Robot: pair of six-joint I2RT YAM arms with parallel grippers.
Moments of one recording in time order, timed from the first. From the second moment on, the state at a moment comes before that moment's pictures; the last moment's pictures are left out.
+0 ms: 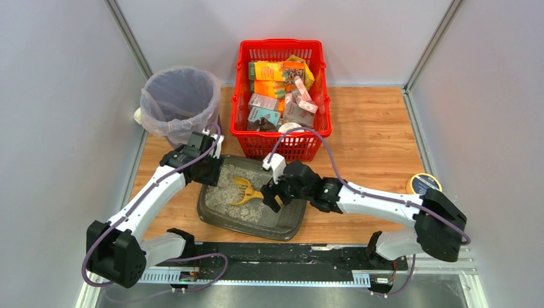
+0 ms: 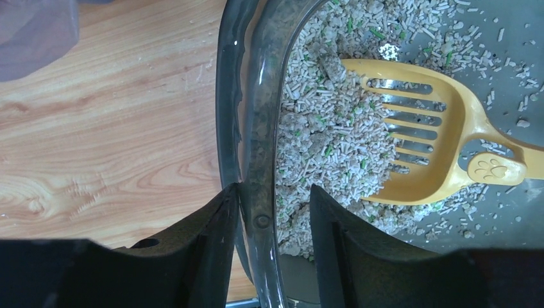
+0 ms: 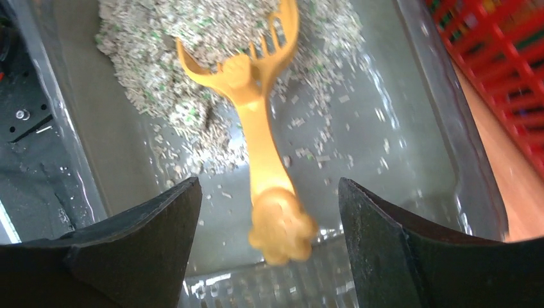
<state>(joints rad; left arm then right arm) -0.36 1.14 0.87 -0.81 -0.06 -0.07 1.05 1.31 0.77 -0.07 0.00 0.17</state>
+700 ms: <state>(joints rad) -0.36 1.13 0.86 -0.81 -0.05 -0.07 1.05 1.68 0.91 0.07 -0.13 -0.09</state>
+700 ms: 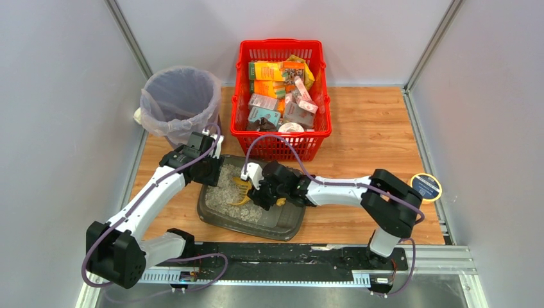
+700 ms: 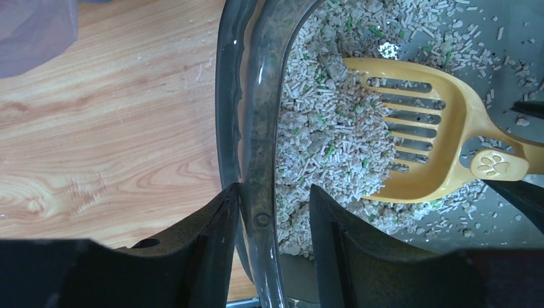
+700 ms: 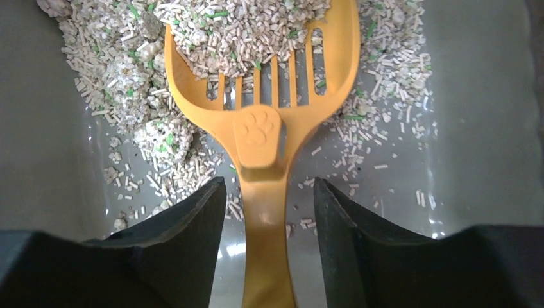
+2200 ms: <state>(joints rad) -0.36 0.55 0.79 -0.58 0.02 -0.02 1.09 1.34 0.63 0.28 -0.05 0.09</state>
